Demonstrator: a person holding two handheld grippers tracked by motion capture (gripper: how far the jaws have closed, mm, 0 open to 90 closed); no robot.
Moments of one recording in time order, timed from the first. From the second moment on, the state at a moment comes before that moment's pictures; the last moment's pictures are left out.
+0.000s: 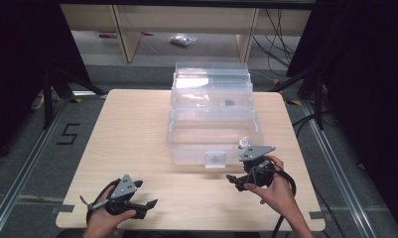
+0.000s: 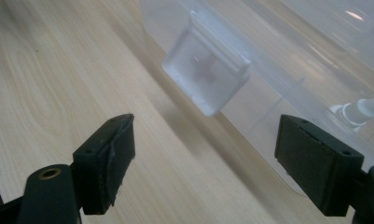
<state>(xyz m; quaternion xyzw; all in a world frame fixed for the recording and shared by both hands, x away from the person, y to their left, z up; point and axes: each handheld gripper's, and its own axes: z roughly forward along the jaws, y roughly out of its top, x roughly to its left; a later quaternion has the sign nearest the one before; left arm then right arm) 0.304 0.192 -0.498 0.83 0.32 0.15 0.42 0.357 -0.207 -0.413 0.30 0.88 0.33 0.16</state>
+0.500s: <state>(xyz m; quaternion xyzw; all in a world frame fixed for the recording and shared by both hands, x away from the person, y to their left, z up) 0.304 0.192 -0.498 0.83 0.32 0.15 0.42 0.347 -0.219 -0.429 0.32 0.87 0.35 0.16</state>
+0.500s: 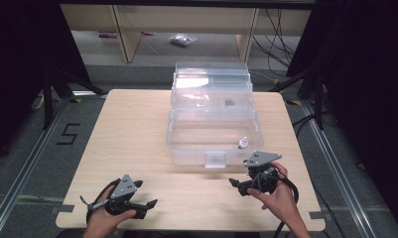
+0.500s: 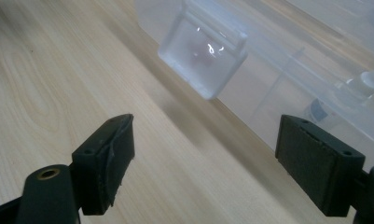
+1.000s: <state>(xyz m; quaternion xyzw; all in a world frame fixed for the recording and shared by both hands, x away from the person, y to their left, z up) 0.304 0.192 -0.498 0.83 0.32 0.15 0.42 0.335 -0.224 -0.441 0.32 0.87 0.35 0.15</state>
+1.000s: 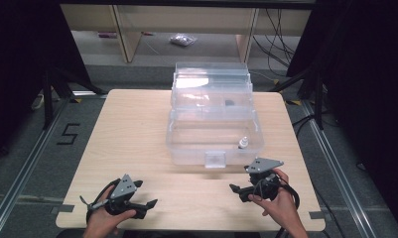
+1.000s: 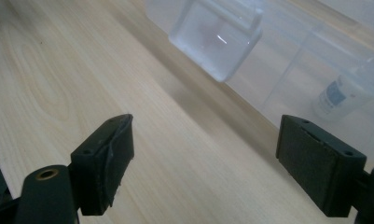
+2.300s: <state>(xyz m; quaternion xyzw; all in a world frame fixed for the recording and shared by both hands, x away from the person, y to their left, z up) 0.303 0.190 -0.498 0.83 0.32 0.15 0.43 0.310 -0.249 -0.474 0.35 0.87 0.33 0.11</state>
